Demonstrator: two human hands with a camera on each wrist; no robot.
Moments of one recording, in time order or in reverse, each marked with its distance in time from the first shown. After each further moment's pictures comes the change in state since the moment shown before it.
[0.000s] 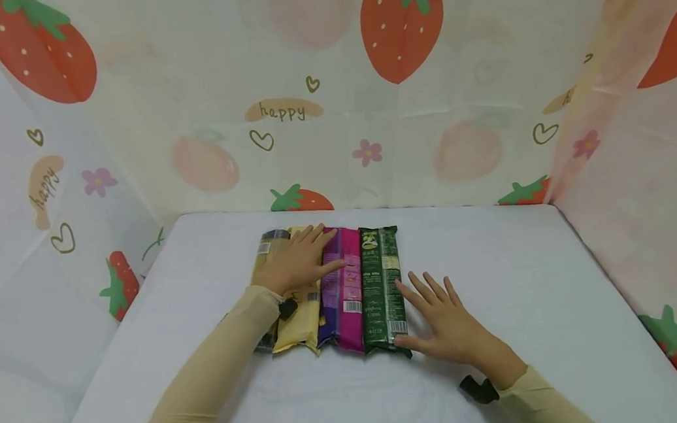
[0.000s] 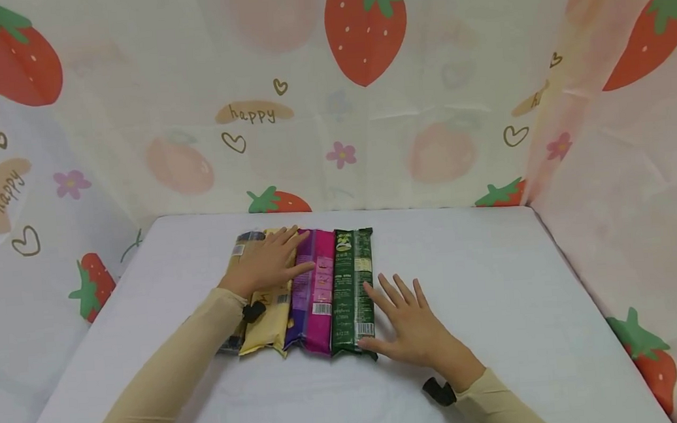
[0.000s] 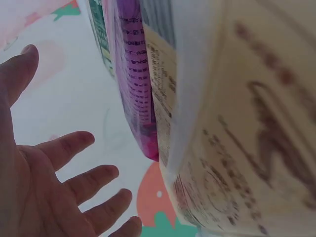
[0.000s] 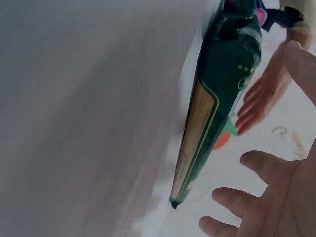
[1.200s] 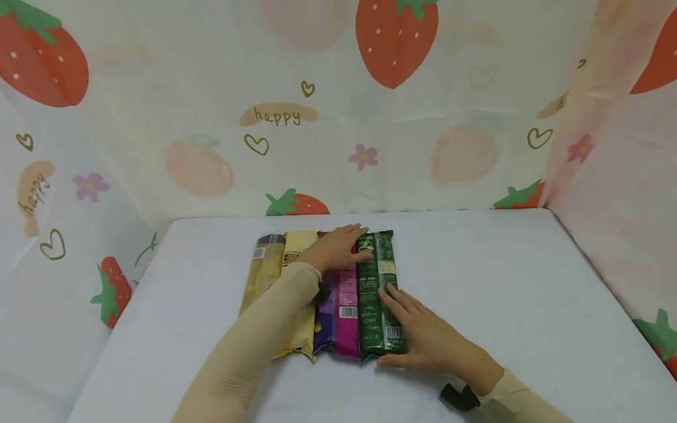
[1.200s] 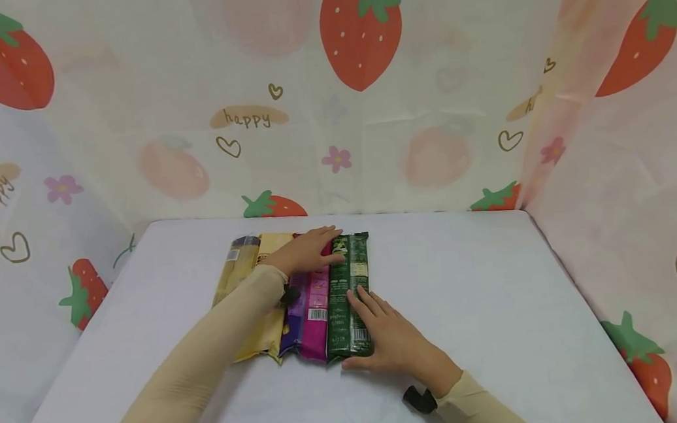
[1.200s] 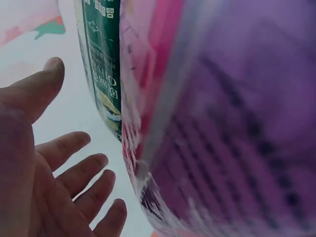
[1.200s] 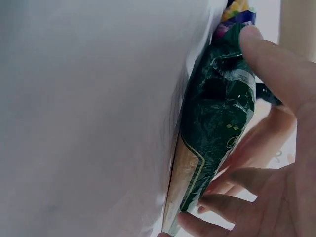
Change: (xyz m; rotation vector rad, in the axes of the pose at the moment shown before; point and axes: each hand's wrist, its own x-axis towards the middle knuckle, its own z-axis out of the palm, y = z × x) left_hand 0.079 0.037 0.012 -0.058 -0.124 0.063; right_hand 0.016 -0.014 0.016 0.069 -0.113 -0.017
